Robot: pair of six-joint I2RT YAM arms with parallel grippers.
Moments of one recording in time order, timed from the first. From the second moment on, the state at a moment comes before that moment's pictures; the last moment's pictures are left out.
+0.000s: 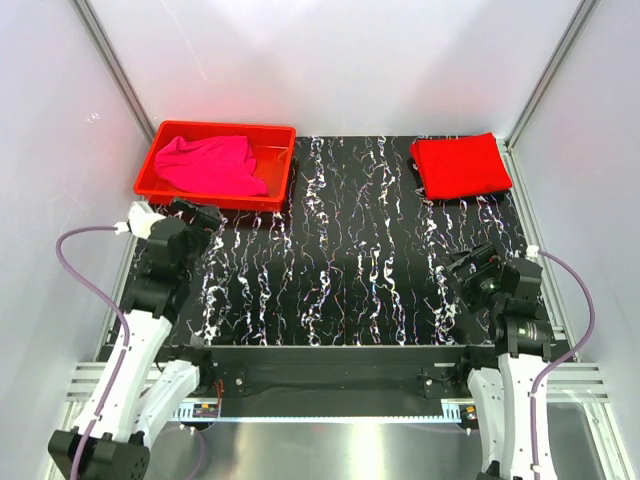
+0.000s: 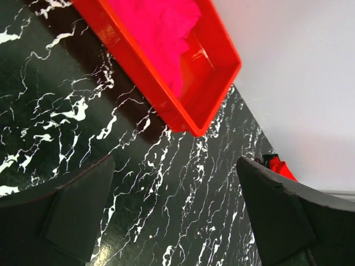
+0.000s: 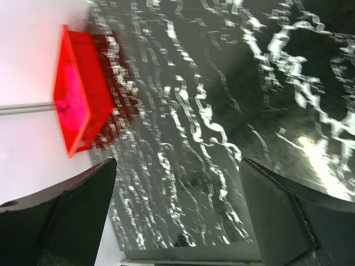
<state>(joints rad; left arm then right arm) -0.17 0.73 0.74 -0.39 -0.34 -1.00 -0.15 0.44 0.56 -0.66 -0.30 0.96</state>
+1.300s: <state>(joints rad) -0.05 2.40 2.05 -0.53 -0.15 -0.51 -0.16 1.38 1.13 -0.83 -0.69 0.46</state>
